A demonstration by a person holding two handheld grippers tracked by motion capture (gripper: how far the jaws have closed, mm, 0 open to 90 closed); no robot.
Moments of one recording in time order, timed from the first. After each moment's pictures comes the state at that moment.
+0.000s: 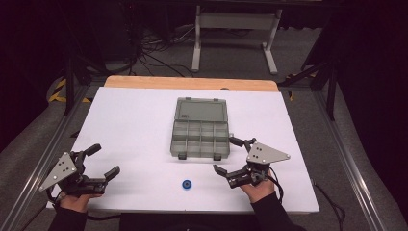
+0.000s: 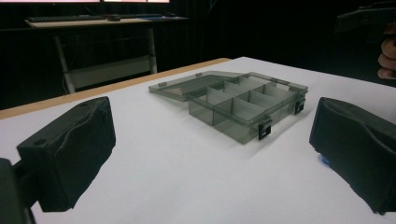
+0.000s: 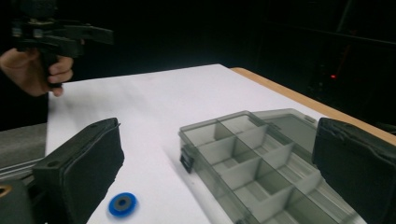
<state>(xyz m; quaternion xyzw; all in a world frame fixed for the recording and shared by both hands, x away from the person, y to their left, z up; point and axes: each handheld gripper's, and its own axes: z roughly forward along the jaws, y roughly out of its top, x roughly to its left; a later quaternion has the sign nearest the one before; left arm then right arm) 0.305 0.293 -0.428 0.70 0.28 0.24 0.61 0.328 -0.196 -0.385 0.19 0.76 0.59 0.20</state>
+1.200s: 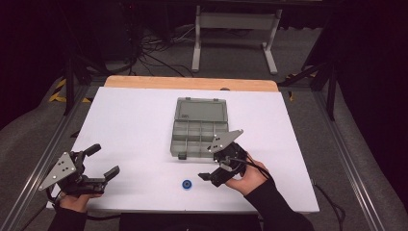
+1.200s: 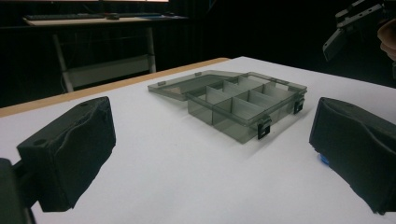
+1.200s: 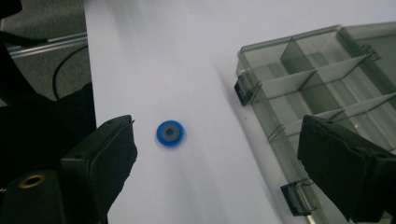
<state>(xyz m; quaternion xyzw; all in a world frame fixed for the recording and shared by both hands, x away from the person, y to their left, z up) 0.305 0.295 -0.428 0.70 0.28 0.24 0.61 0.351 -0.136 -0.354 0.15 0.92 0.36 0.08</state>
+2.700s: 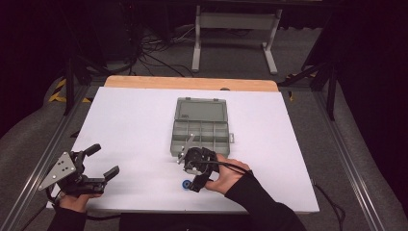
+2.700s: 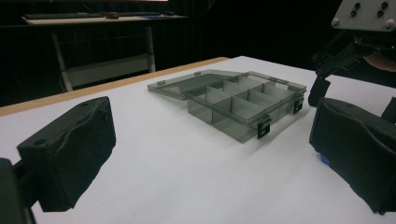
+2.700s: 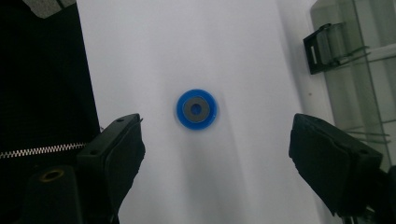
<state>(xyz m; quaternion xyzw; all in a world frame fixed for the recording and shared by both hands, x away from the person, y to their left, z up) 0.306 0.296 -0.428 0.70 0.28 0.24 0.61 0.363 -0.062 -0.387 0.12 0.98 0.16 0.01</state>
